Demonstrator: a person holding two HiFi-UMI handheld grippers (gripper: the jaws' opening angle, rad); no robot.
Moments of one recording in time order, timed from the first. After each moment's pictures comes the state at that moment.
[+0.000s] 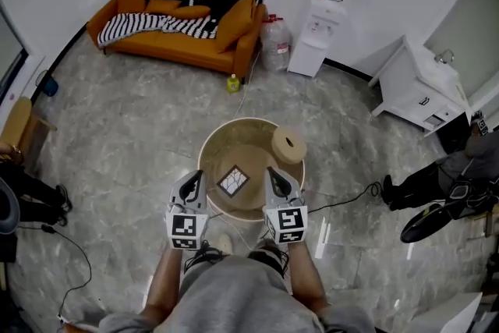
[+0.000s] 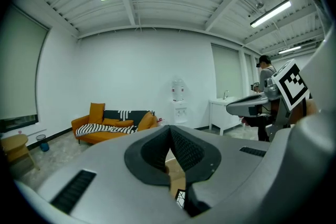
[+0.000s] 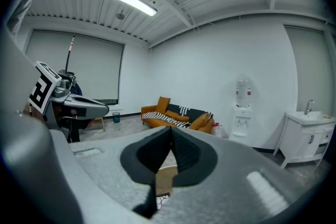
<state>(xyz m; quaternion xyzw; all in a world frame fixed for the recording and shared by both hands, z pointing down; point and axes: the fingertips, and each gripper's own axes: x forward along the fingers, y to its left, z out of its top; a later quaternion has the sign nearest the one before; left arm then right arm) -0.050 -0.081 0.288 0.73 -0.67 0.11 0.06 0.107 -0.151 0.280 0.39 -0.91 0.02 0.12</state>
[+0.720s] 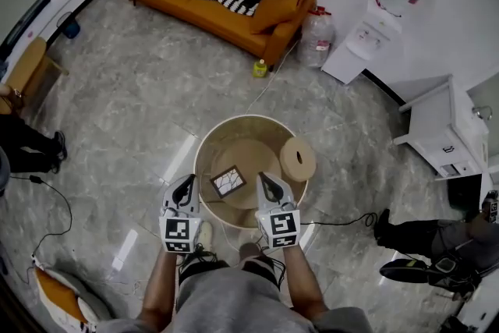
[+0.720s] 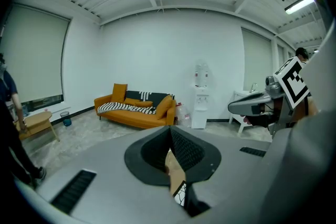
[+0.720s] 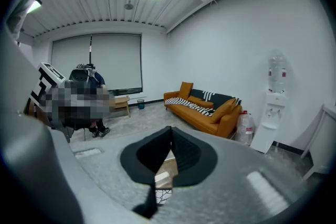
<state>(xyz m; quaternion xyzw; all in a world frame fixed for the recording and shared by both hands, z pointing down) -0.075 -0.160 0.379 0.62 -0.76 0.13 0.16 0.057 -0.268 0.370 0.23 -0.95 0.05 0.20</state>
